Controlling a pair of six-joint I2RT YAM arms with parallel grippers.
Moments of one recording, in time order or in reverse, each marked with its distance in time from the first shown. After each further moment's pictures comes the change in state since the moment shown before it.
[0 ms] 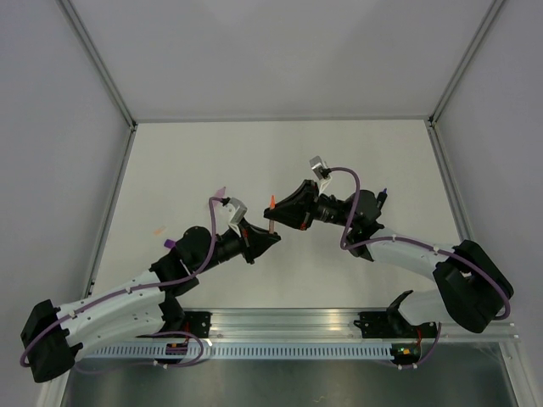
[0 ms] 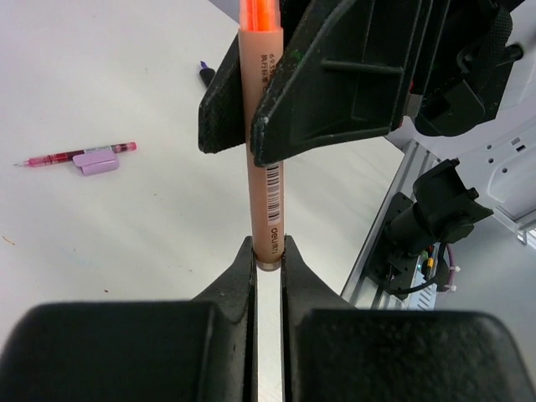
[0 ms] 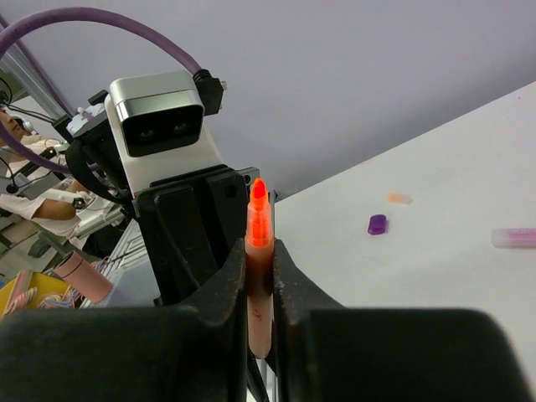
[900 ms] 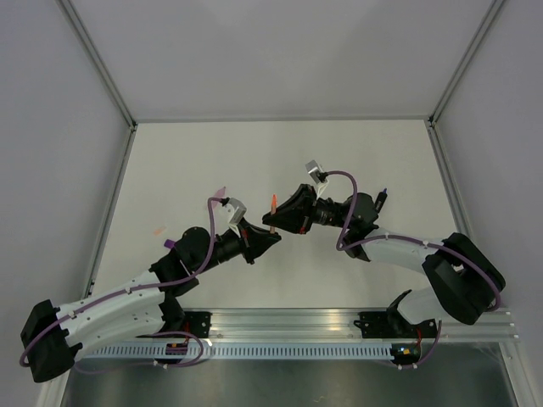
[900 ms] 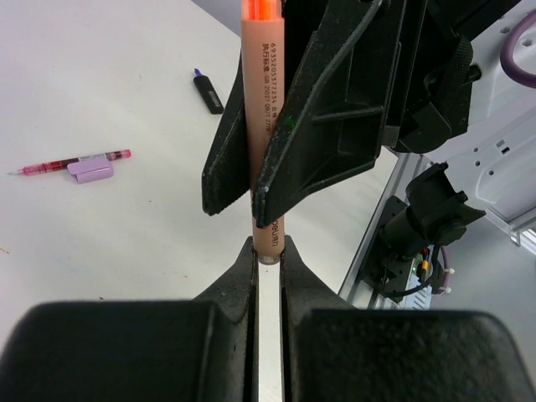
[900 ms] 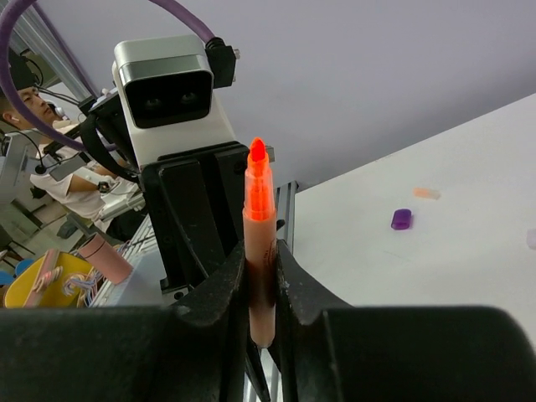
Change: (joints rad) left arm -0.005 -0.002 0.000 0.022 0.003 0.000; right arm 0.005 0.055 -0.021 0.122 -0.066 0.044
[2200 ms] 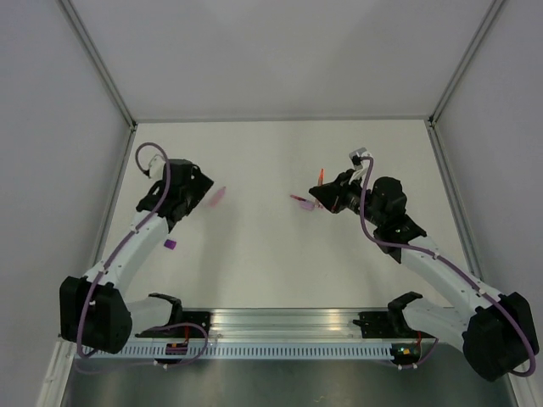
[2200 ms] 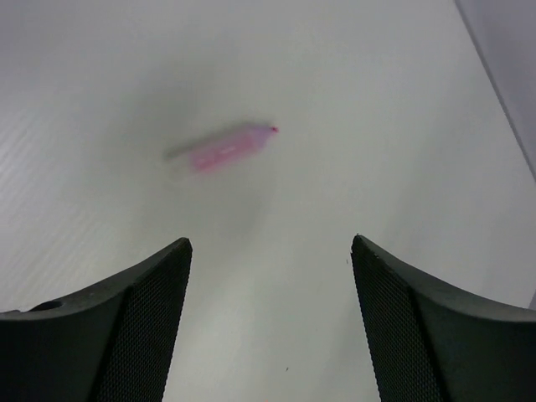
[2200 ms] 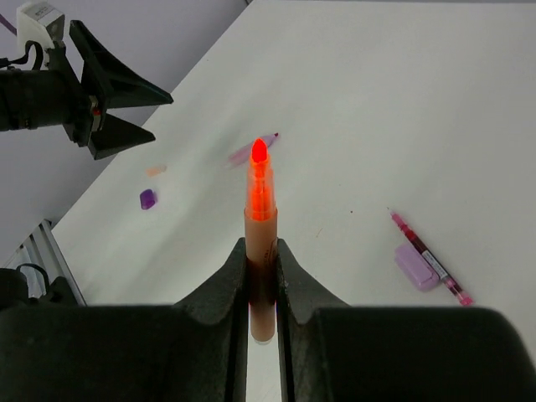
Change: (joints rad) left arm 0.637 0.386 0.434 -0.695 -0.382 -0.552; right arm -0.242 -0.366 0.048 -0.917 0.430 -0.386
